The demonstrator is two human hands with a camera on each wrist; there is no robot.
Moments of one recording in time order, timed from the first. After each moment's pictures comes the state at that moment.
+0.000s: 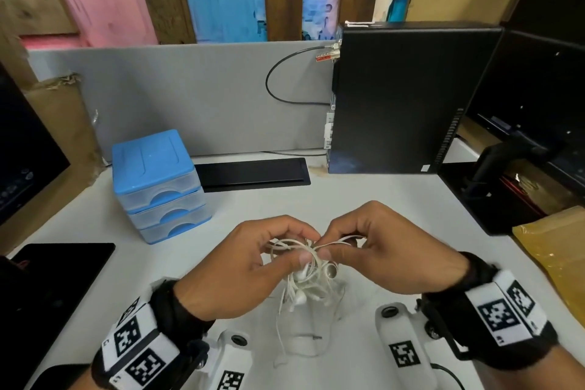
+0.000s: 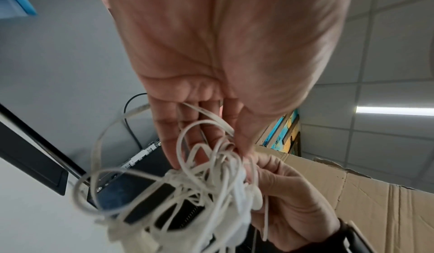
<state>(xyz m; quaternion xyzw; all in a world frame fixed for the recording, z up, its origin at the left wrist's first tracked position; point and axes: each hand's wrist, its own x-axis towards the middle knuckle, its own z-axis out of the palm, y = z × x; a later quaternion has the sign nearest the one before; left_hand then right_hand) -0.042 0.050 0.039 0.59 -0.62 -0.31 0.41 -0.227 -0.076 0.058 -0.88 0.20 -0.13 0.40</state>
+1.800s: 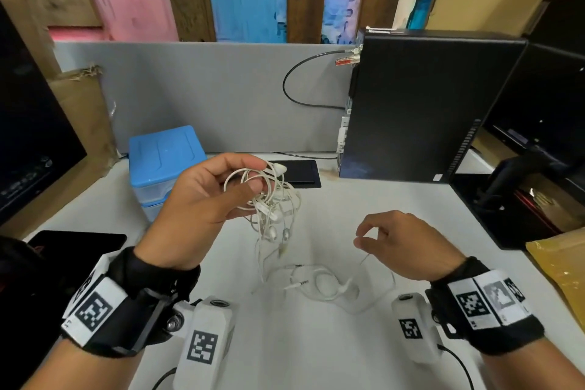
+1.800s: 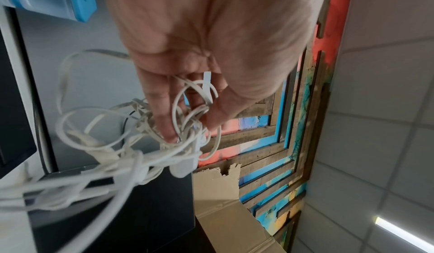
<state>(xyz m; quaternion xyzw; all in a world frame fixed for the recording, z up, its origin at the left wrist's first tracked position) 0.003 0.048 0.068 0.50 -0.43 -0.32 0.68 -0.226 -0.117 0.022 -0.88 0.42 -0.05 0.23</state>
